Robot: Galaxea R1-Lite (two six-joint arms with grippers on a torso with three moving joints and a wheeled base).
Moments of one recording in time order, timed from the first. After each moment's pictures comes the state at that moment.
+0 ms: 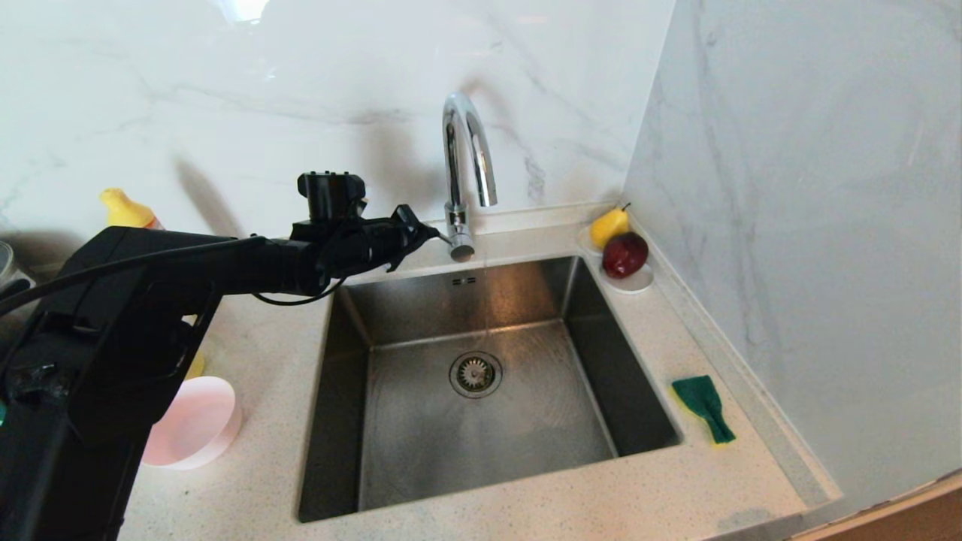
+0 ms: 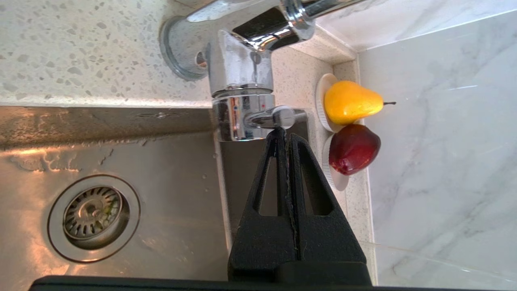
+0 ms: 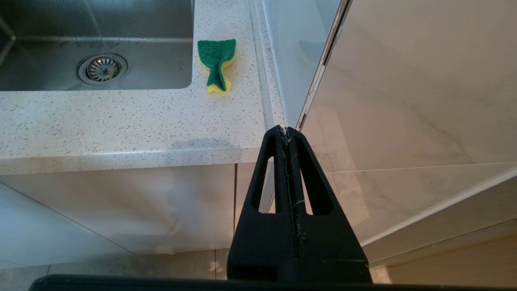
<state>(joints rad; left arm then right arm) -0.20 2.39 -1.92 -0.31 -0.41 -0.80 0.01 0.00 -0.02 0.05 0.02 -0.07</state>
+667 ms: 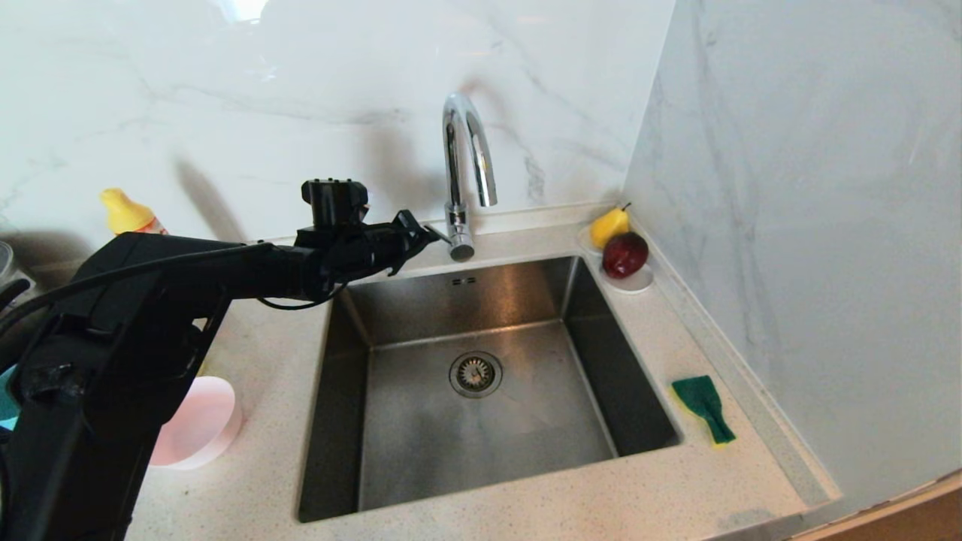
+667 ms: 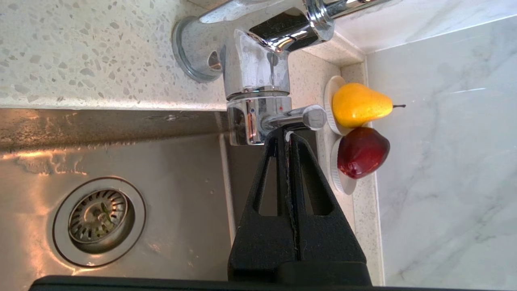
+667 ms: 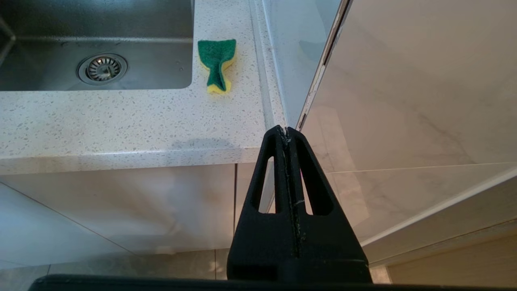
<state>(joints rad) -0.20 2.41 -1.92 -0.33 -0.41 -0.80 0.01 0.00 -0.02 0.05 0.02 -0.06</state>
